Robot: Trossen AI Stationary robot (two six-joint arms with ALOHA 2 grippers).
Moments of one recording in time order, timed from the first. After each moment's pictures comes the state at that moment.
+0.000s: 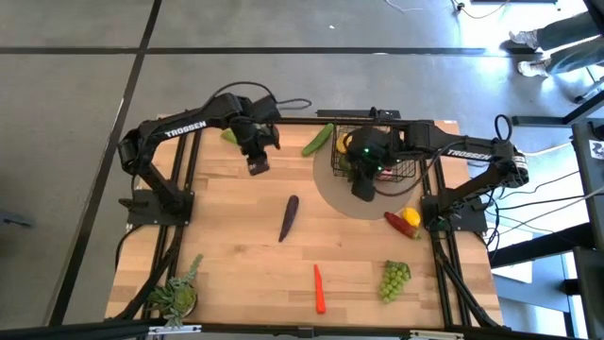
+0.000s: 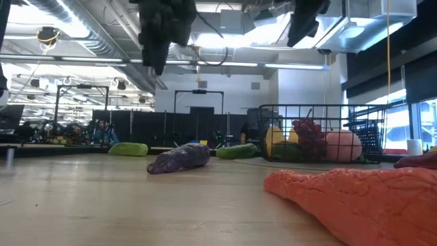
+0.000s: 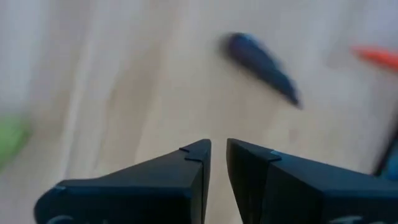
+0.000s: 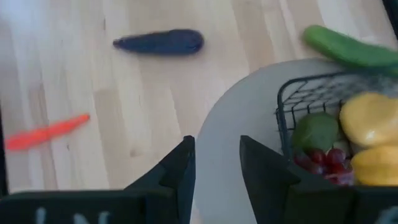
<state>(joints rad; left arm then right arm) 0.47 1.61 1.55 -1.24 0.25 0.04 -0.12 1.43 1.48 -1.11 -0.04 0.17</state>
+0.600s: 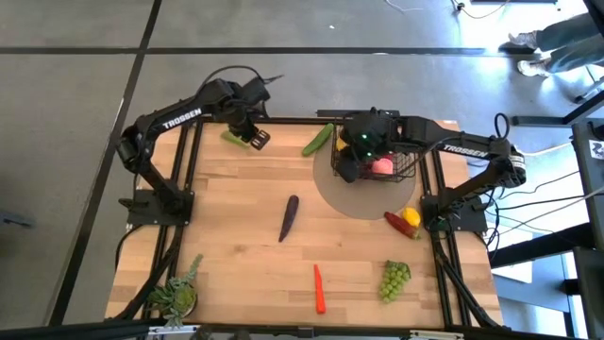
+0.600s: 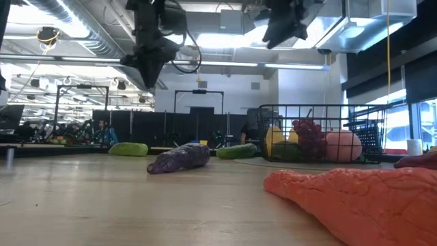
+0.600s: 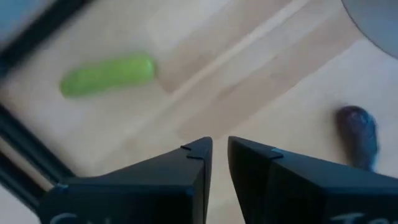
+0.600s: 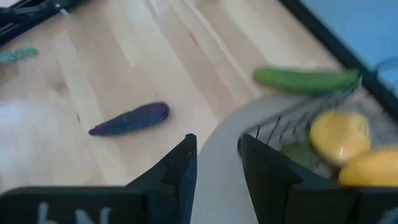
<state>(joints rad) 0.63 1.61 1.55 -1.24 -0.02 -0.32 -0.19 1.45 1.48 -0.92 0.09 0.34</state>
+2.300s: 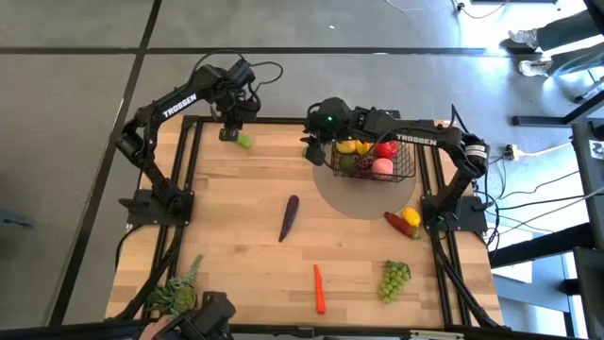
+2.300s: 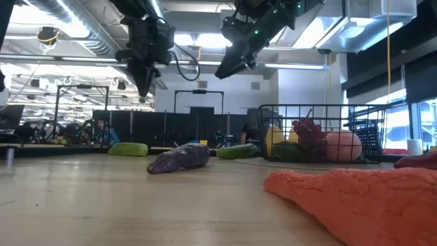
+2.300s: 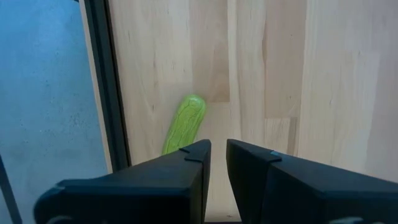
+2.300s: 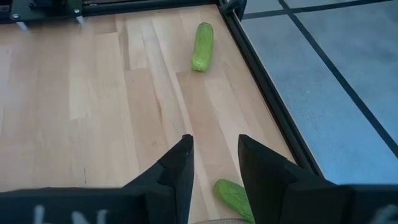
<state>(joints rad) 0.86 1.65 1.55 -1.23 0.05 0.89 -0.36 1.75 1.48 -0.41 0.00 -0.11</state>
